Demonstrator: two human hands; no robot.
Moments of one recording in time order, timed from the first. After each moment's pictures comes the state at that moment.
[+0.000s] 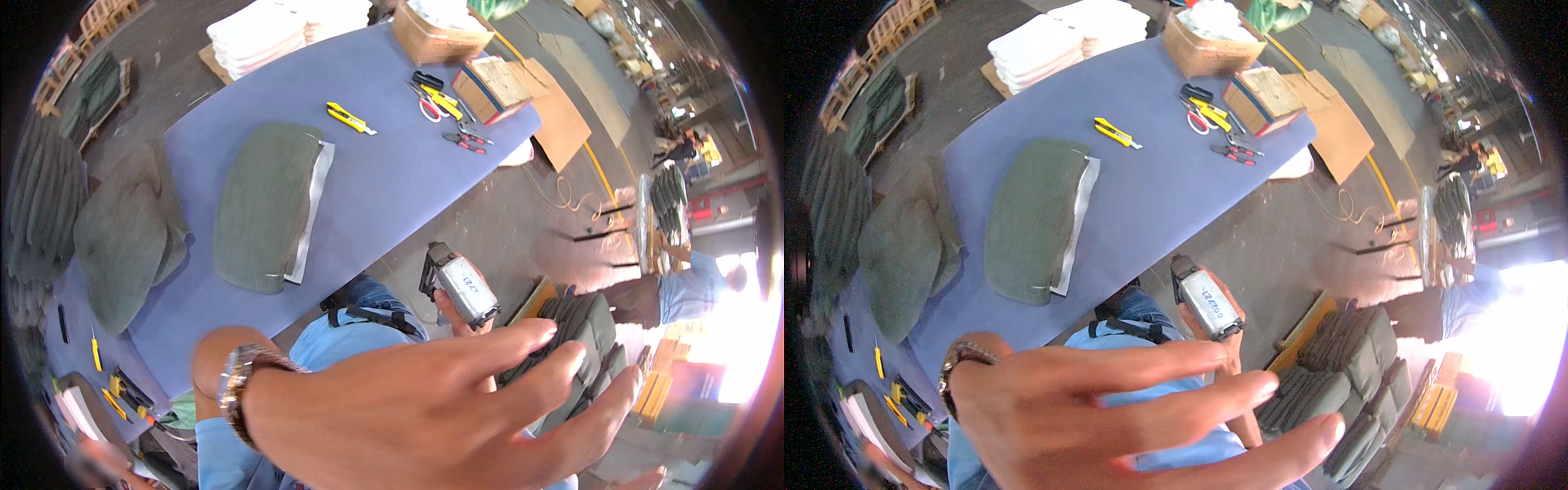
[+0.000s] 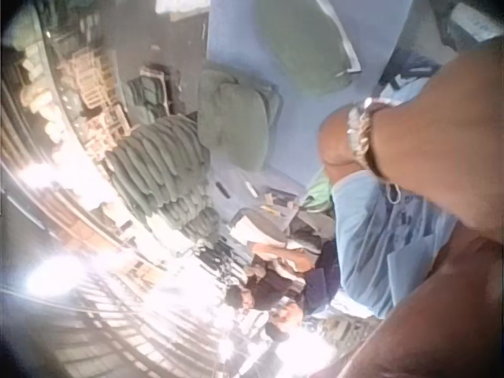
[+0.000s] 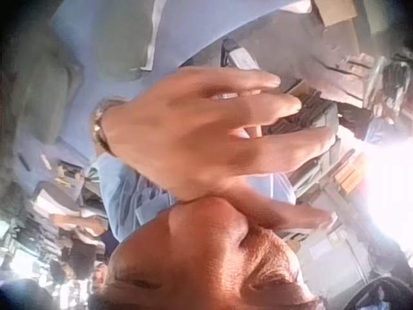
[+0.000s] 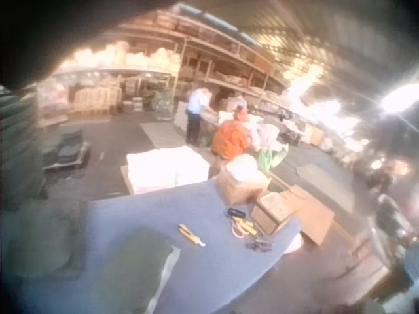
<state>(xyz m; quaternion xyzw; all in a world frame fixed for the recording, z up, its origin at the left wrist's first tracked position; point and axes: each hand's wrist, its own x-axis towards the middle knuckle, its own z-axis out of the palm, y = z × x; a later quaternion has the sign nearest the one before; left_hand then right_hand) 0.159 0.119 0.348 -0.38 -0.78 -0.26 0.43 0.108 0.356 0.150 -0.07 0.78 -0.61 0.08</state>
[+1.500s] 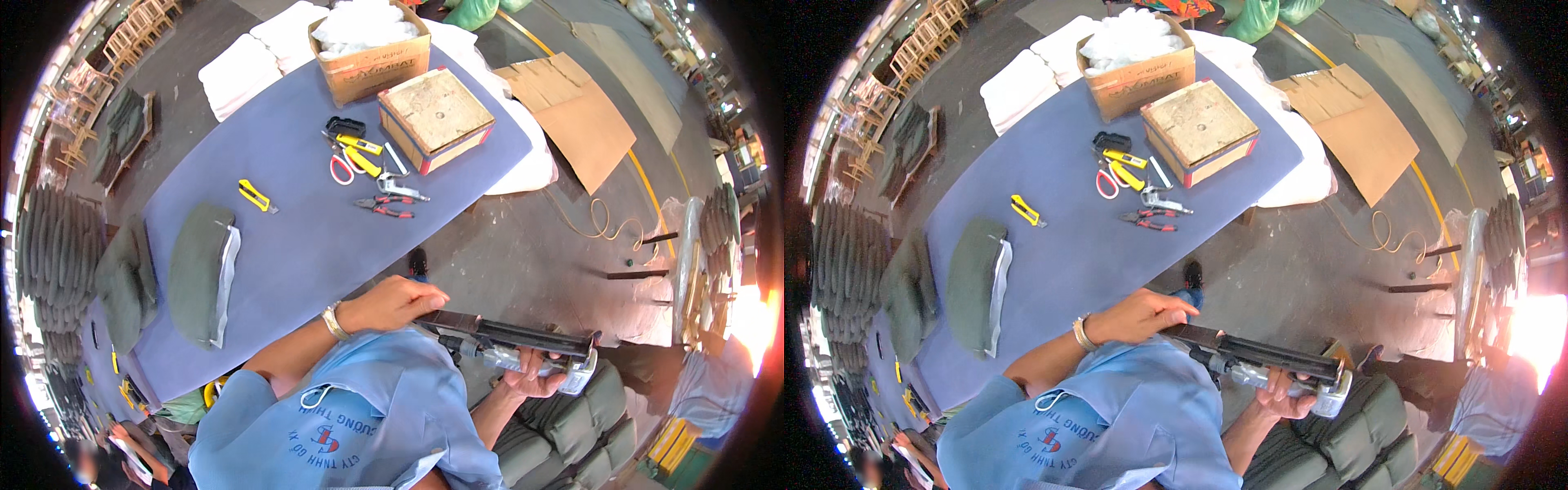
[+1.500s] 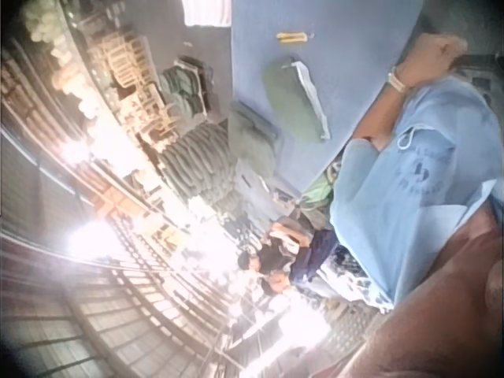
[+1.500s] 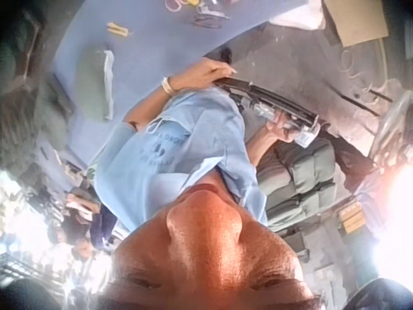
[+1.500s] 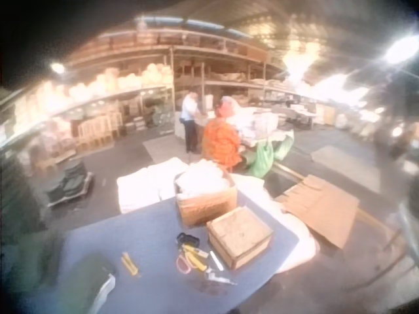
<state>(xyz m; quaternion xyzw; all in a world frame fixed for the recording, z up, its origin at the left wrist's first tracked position) -0.229 0.361 0.108 -0.12 -0.80 -0.58 -0.14 -0.227 0.683 0.069 -0.22 0.23 -0.95 0.05</state>
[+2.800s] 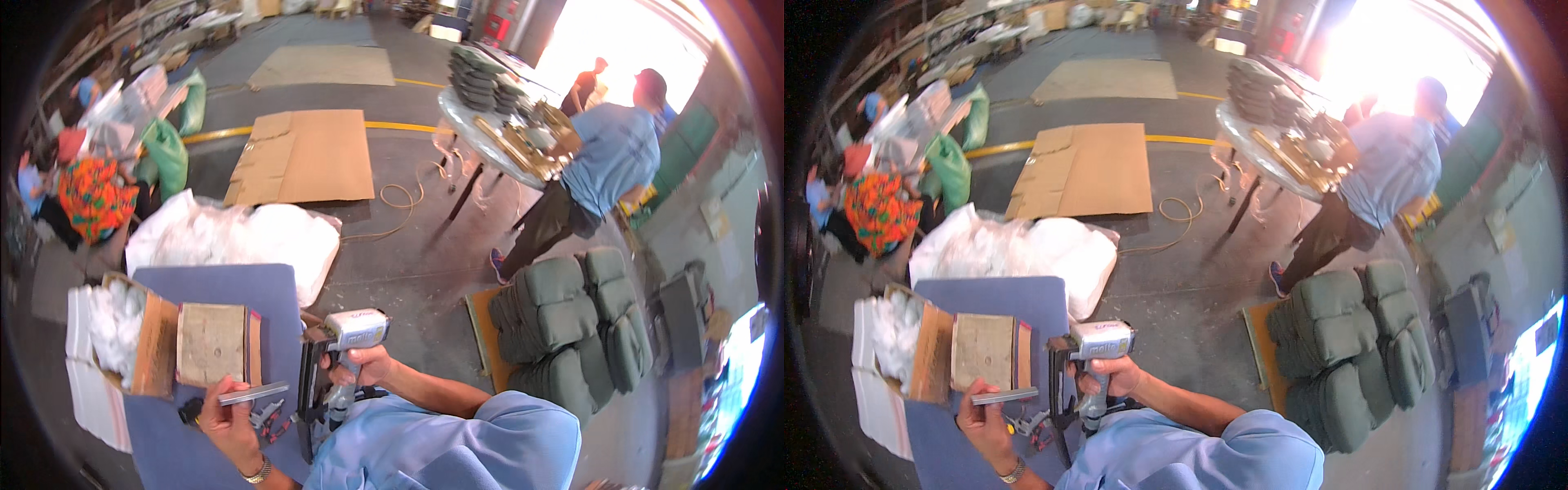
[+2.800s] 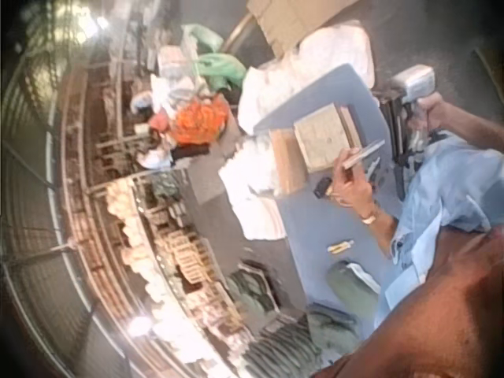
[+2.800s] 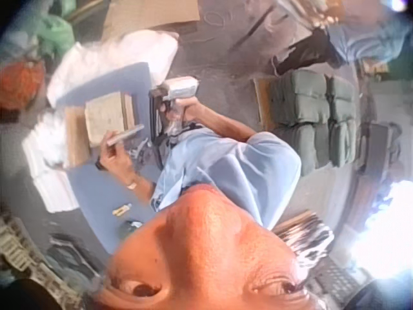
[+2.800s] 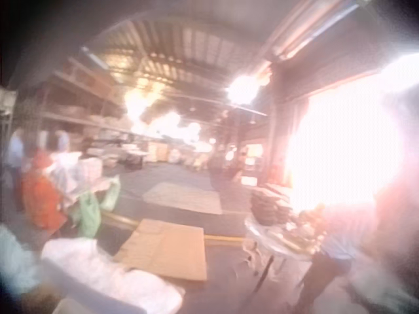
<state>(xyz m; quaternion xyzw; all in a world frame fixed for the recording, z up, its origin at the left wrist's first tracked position) -0.438 0.339 0.170 -0.09 -0.68 -0.72 0.13 -0.449 0.617 0.098 -0.14 0.15 -0.96 0.18</state>
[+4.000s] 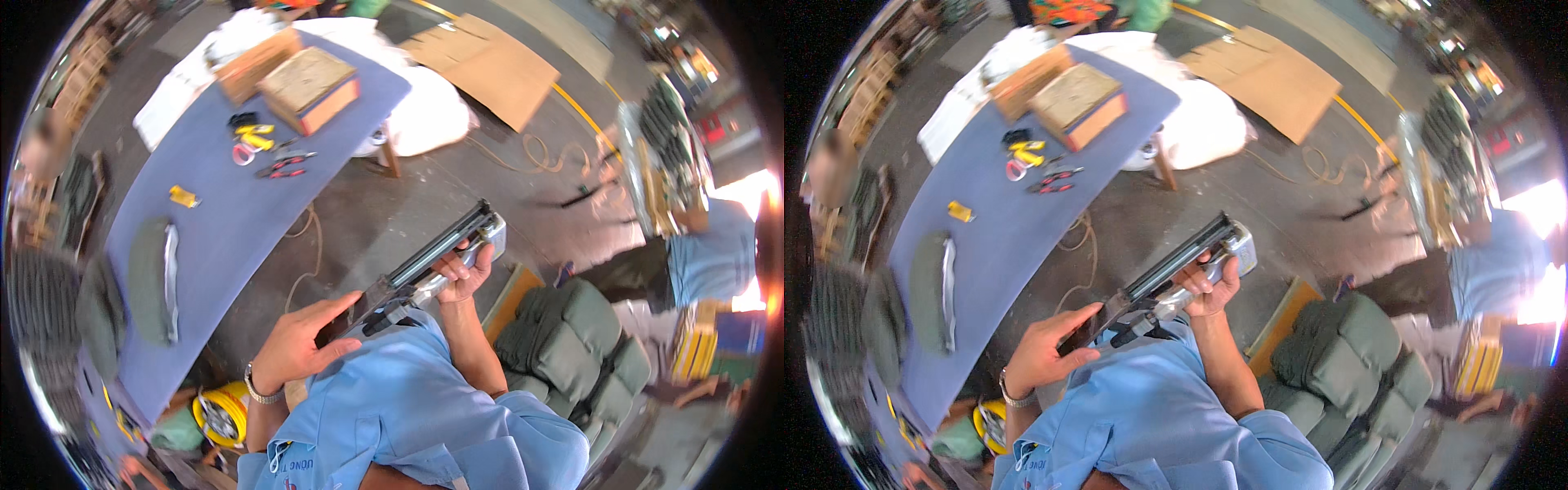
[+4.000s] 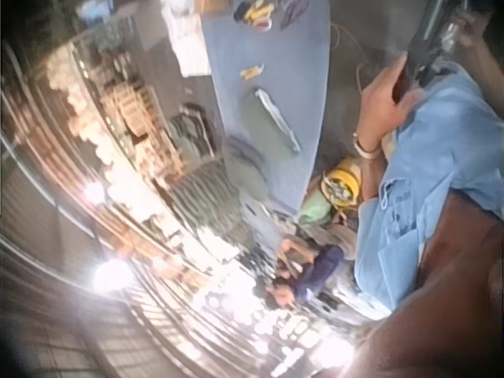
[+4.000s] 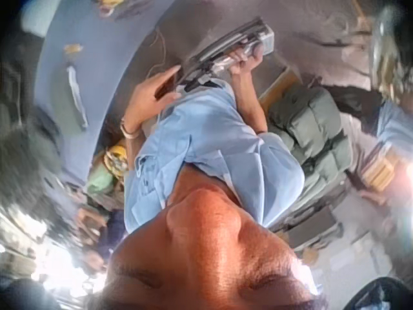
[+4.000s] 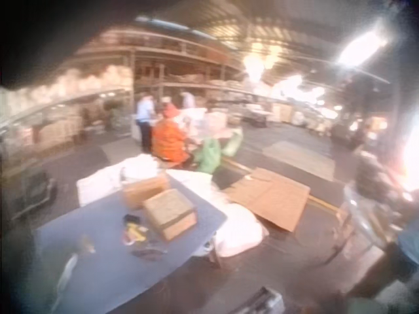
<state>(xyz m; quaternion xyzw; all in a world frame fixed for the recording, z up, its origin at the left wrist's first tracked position) -0.076 0.515 0.206 -0.08 -0.87 -0.48 -0.04 -0.224 0.758 0.063 -0.10 -0.05 -0.97 0.23</state>
